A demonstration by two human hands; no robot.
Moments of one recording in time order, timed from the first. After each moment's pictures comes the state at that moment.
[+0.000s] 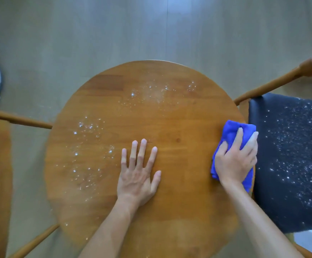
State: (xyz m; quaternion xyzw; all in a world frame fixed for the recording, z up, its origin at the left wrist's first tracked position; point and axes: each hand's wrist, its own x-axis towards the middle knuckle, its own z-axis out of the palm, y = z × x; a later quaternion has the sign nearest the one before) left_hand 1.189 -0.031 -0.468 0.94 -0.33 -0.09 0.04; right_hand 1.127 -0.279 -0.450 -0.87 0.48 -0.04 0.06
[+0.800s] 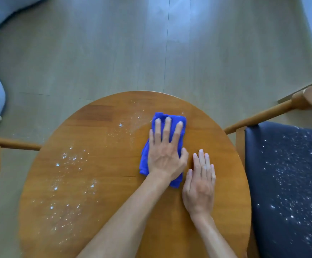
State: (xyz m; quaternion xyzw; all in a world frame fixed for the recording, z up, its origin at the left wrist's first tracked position) left_hand 1.277 -0.199 -0.447 0.94 -0.27 -0.09 0.19; right_hand 1.161 -0.254 -0.470 -0.94 0.30 -0.10 0.14
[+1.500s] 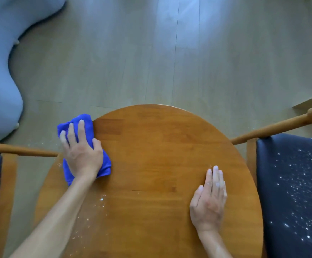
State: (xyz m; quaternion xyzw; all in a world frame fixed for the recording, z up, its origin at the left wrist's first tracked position) left_hand 1.390 -0.026 -0.454 0.98 0.07 0.02 0.19; right_hand 1.163 -0.251 -0.475 -0.93 0.34 -0.10 0.12
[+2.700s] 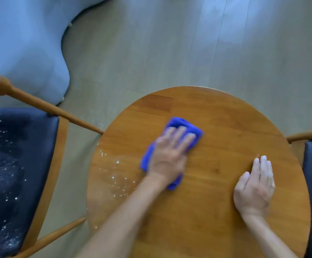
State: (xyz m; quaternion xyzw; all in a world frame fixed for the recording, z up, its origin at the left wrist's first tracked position) left_hand 1.285 -0.052 -0.446 0.93 -0.29 0.02 0.22; right_hand 1.160 -0.251 -0.474 -0.93 0.32 -0.13 0.13
